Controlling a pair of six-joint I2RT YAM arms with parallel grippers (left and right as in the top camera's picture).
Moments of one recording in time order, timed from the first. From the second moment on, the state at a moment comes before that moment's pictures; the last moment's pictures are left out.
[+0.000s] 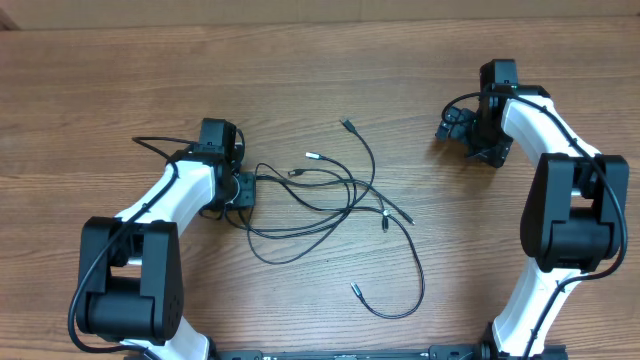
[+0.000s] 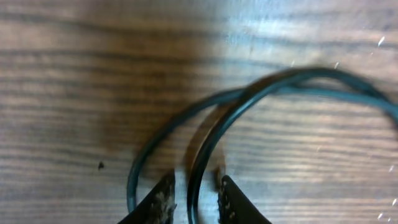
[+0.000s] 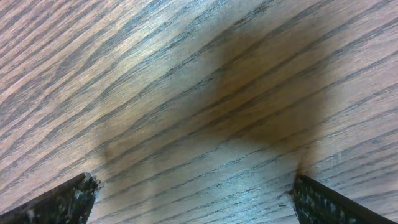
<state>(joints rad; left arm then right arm) -0.11 1.79 1.00 -0.64 0.03 -0.17 -0.05 2.10 1.49 -0.78 -0.06 0.46</state>
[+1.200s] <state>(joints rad) -0.21 1.79 1.00 -0.59 0.02 -0.13 -0.05 2.10 1.49 -0.78 -0.06 0.46</state>
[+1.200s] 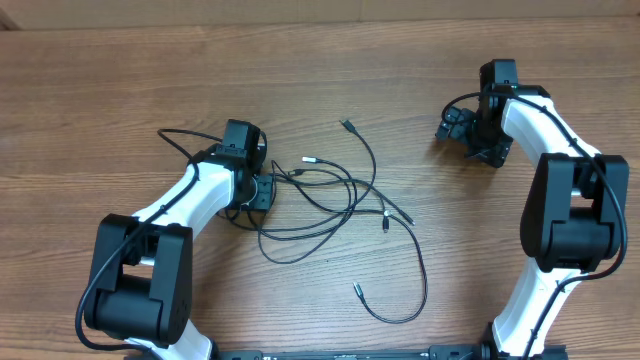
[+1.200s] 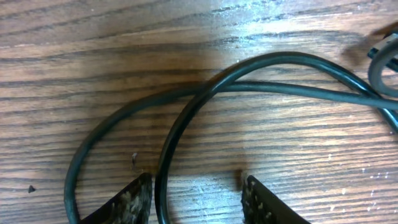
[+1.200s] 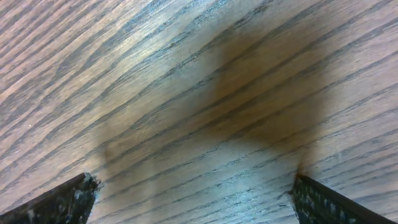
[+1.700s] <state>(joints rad) -0.21 1.79 1.00 -0.59 0.01 -0.13 -0.05 2.10 1.49 -0.78 -0.06 0.46</state>
